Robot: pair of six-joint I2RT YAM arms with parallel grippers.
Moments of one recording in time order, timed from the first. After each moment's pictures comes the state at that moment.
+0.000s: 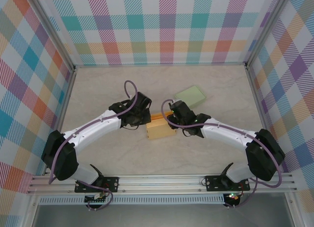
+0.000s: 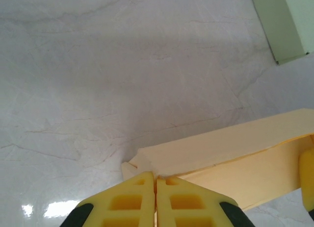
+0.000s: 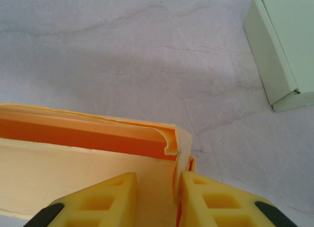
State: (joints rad) left arm -0.72 1.46 1.13 -0.72 -0.11 -0.81; right arm 0.82 1.43 0.90 -0.31 0.19 0.39
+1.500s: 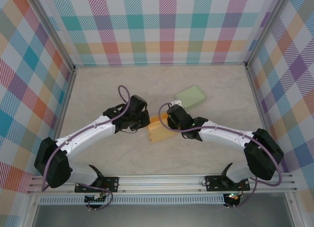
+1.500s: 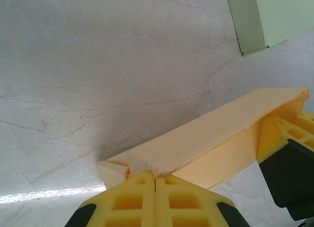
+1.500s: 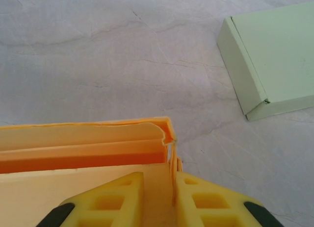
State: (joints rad) left arm -0.73 1.36 1.03 -0.63 0.00 -0.94; right arm 0.87 1.44 0.86 -0.26 0.36 0.39
